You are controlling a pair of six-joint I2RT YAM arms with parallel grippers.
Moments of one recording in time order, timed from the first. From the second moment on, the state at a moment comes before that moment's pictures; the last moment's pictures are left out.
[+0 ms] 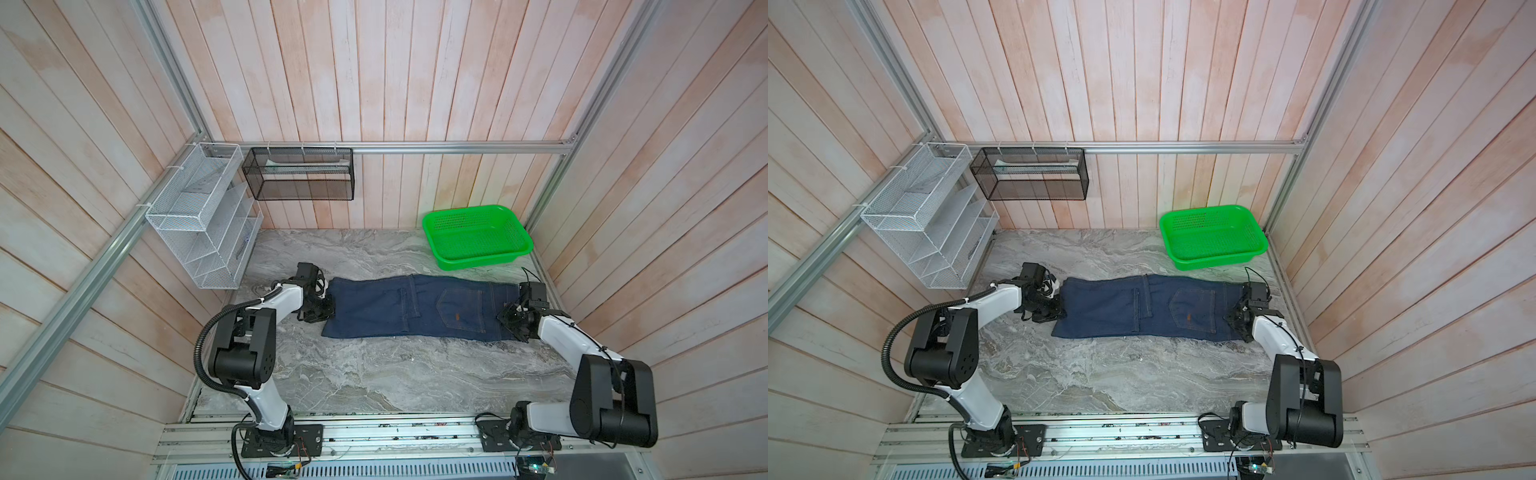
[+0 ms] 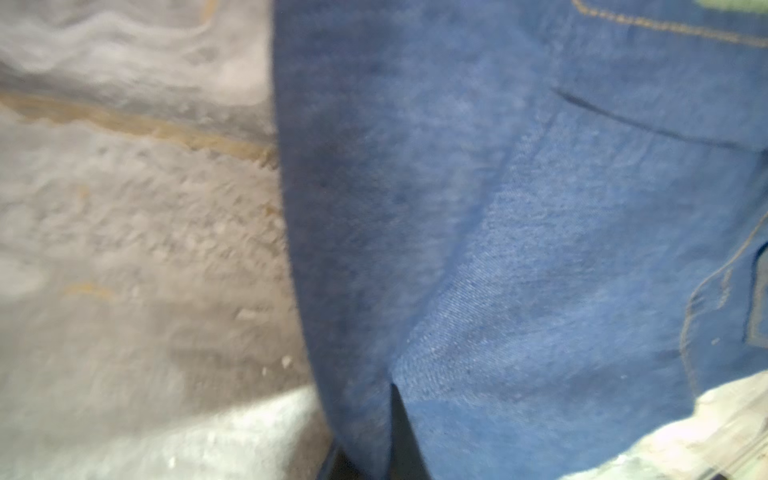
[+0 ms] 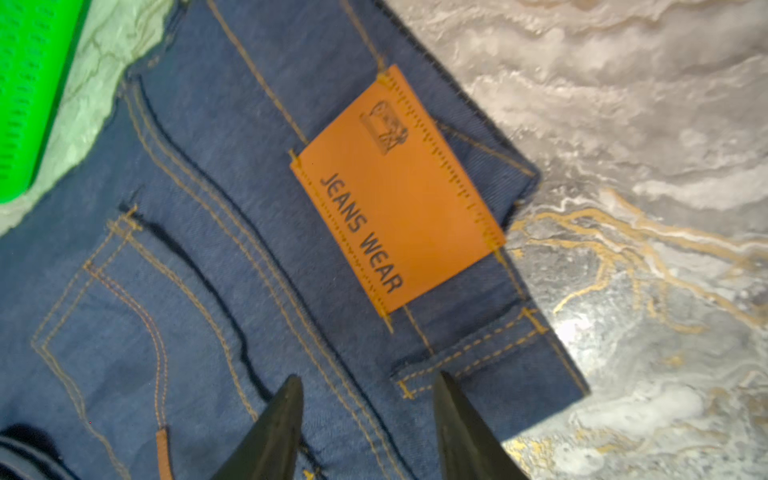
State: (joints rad) left arm -0.12 1.73 1.05 -0.59 0.31 -0.24; right arm -0.11 1.36 0.70 -0.42 -0.03 0.68
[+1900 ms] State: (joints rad) left arm -0.72 1.86 1.60 -0.76 0.14 -0.44; right arm 0.08 1.63 0.70 -0.08 -0.48 0.57
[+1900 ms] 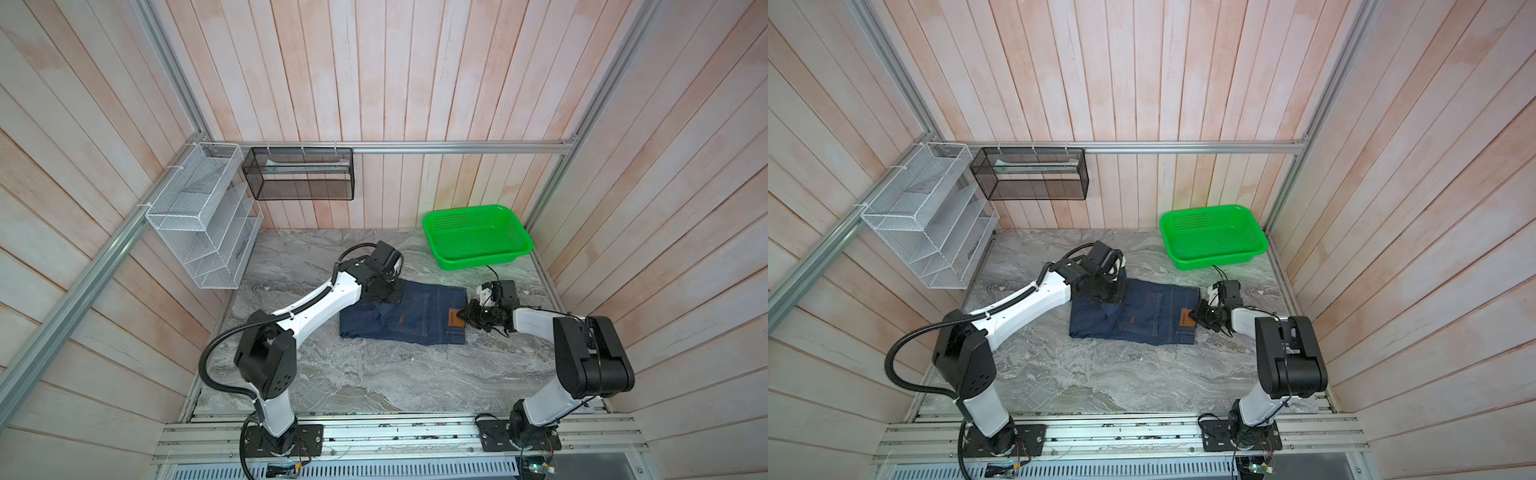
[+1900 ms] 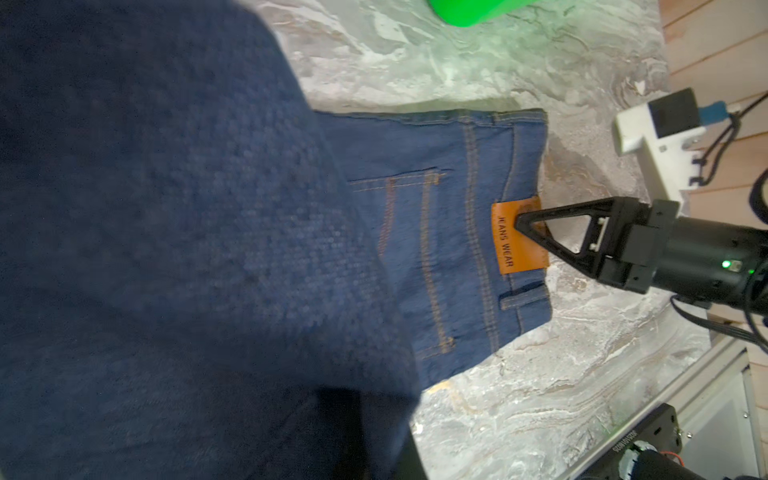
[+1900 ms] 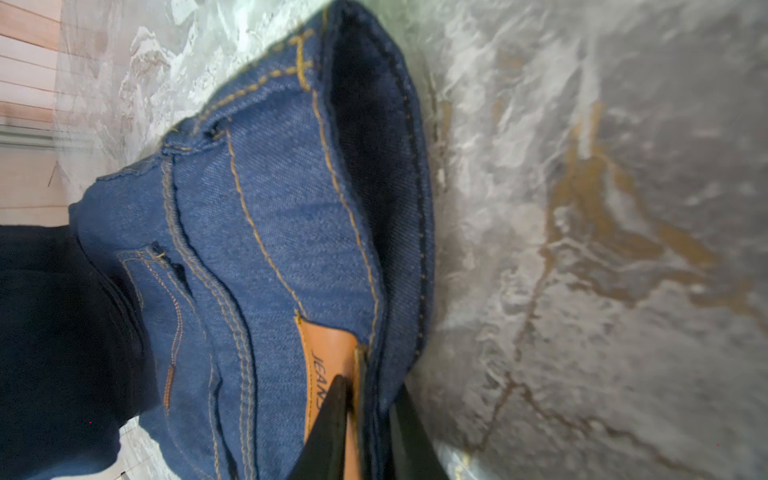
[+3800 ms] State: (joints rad) left arm -0.62 1.76 1.37 -0.70 0.09 -0.43; right arm 0.28 1.56 0.95 -0.37 -0.19 0.57
